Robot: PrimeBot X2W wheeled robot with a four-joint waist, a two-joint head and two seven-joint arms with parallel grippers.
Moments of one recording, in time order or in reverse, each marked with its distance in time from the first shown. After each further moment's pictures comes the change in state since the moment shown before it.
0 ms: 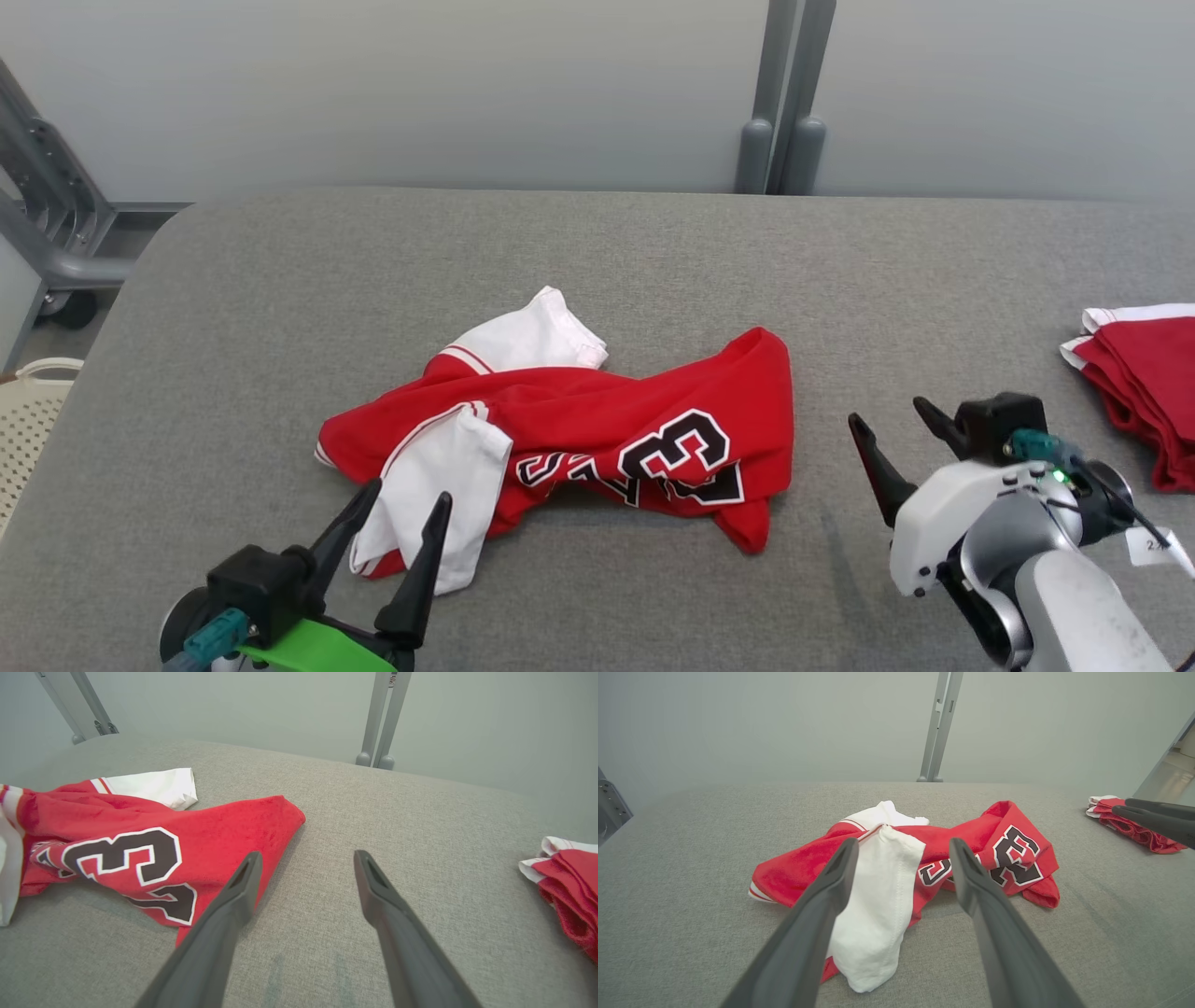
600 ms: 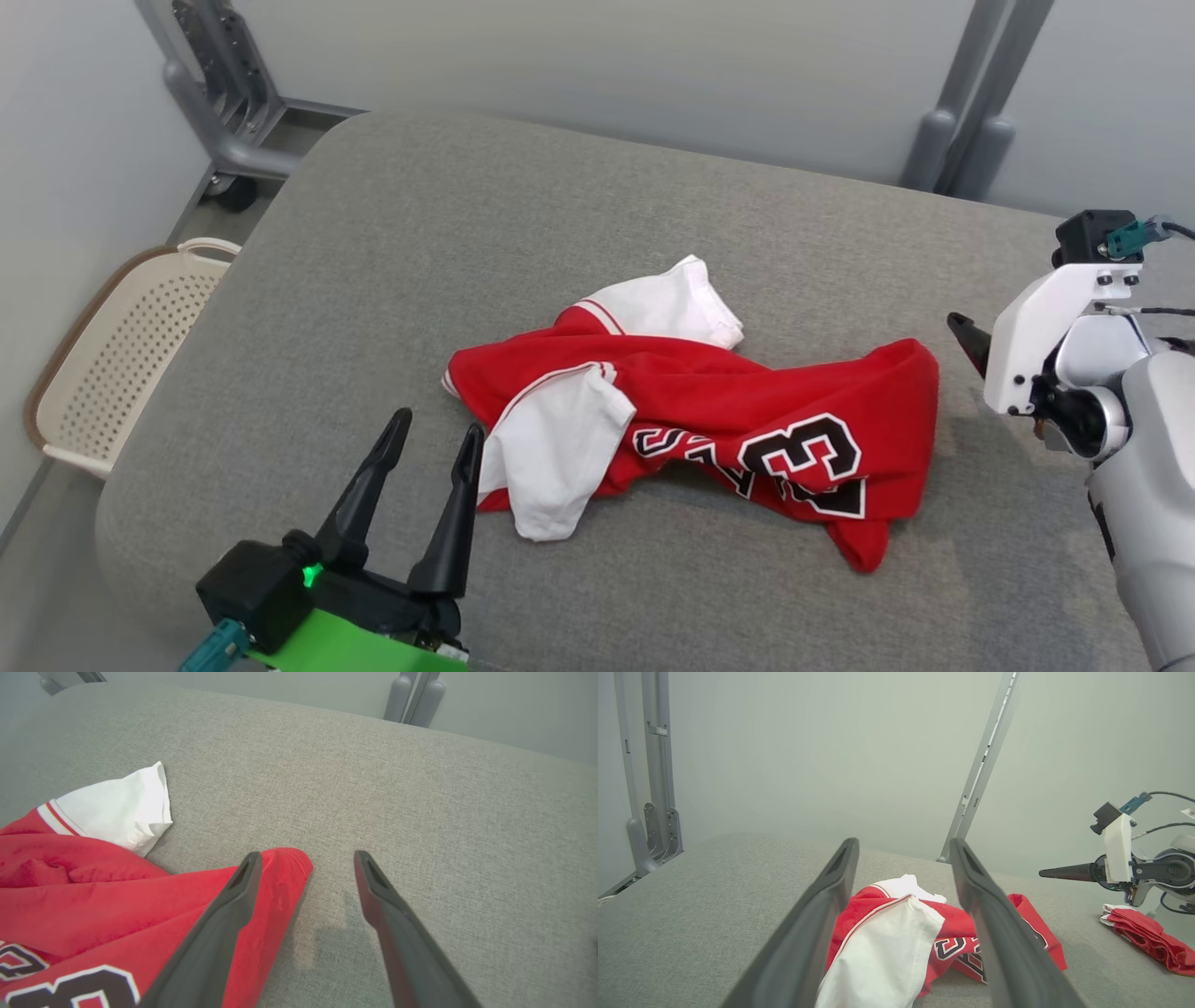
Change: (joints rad) left arm 0.118 -0.355 0.353 -0.005 0.271 -0.297 -0.031; right arm -0.458 -0.146 -0.056 0.415 0.210 0.000 0.394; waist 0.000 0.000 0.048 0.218
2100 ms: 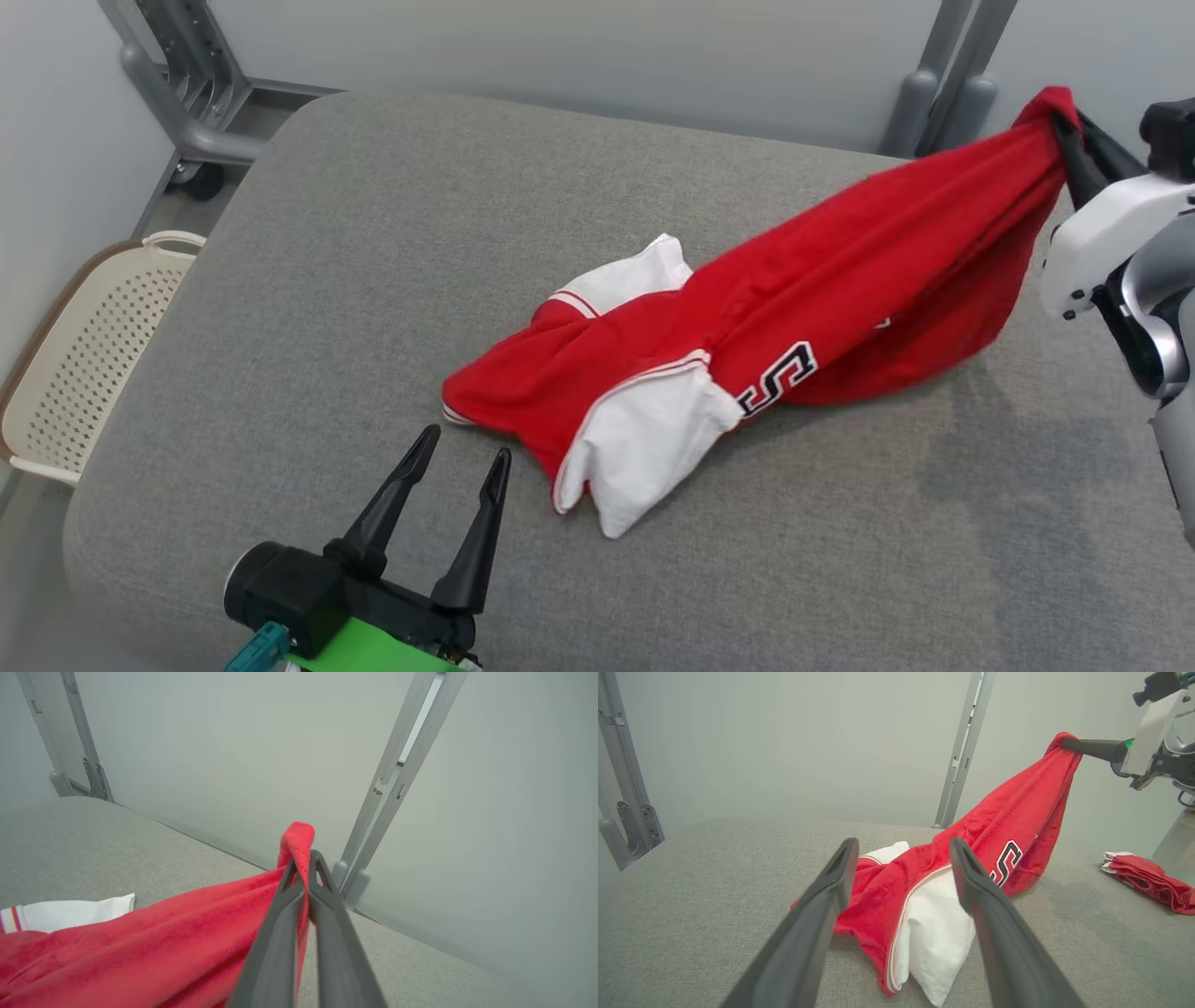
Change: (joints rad) left arm 0.009 -0.061 0.028 0.081 0.156 -0.095 0.000; right arm -0.072 -0.127 0.077 -0.165 -0.135 0.001 -0.379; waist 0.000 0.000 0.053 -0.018
